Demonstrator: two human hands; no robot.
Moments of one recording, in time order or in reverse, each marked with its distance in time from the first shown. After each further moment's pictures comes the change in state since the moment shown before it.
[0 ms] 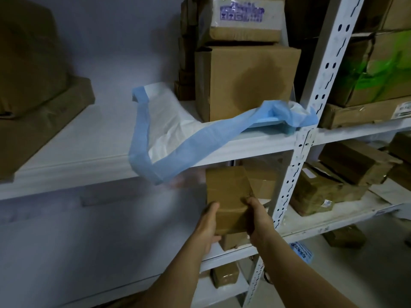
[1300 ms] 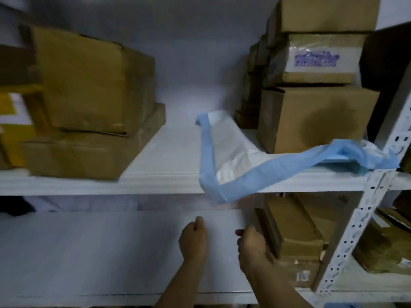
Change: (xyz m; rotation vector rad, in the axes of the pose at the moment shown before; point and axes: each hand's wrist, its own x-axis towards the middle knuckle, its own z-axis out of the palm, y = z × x) left_hand -0.053 0.035 -0.123 0.263 0.739 0.367; right_hand -0.066 0.049 0.124 -0.288 -0.027 -0.079
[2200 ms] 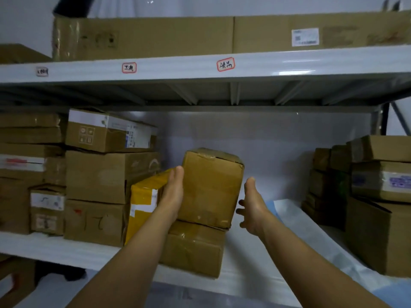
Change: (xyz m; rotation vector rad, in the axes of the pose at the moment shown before) left_hand 0.116 0.219 -0.303 -0.390 -0.006 0.389; right_hand -0.196 -0.210 0.196 -0.082 -0.658 -0.454
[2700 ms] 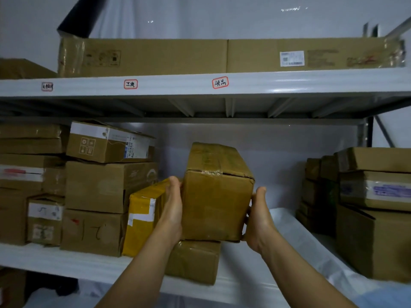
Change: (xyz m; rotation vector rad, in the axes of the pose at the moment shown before) left_hand -0.039 -0.002 0.002 -0.315 -0.115 -0.003; right_hand -0.047 -0.005 -0.010 0.255 -0.004 -0.023
